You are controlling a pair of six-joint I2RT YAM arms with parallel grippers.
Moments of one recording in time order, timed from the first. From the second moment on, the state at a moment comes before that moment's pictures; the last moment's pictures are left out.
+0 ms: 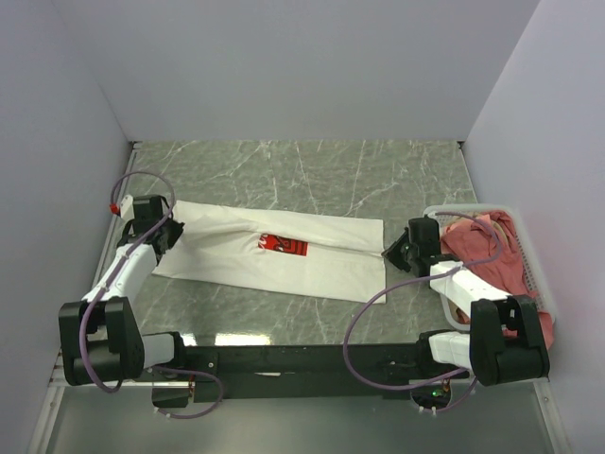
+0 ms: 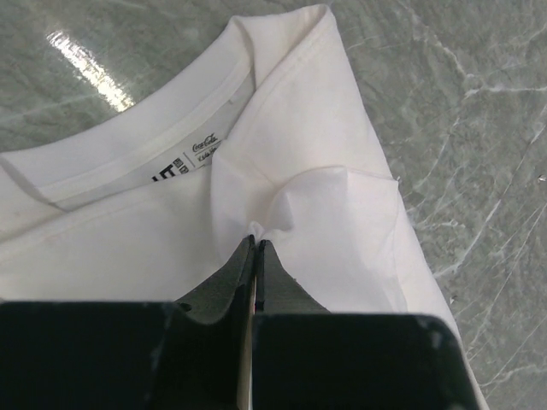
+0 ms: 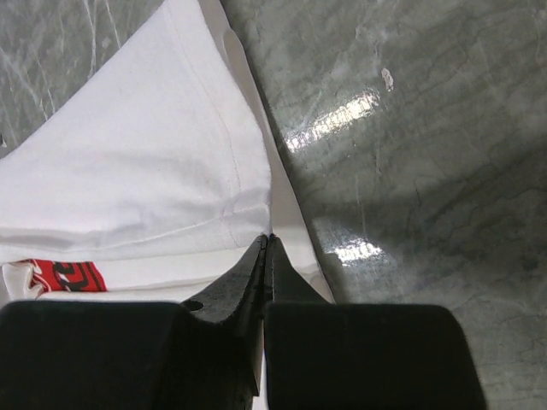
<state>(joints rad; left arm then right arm) 0.11 1.26 0.73 -0.22 -0.15 -0.88 0.11 1.23 0.48 -0.06 -0.04 0.81</state>
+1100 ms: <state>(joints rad) 0.13 1.15 0.62 -0.21 -0.17 -0.92 0.13 1.11 0.47 -0.07 -0.02 0.79</state>
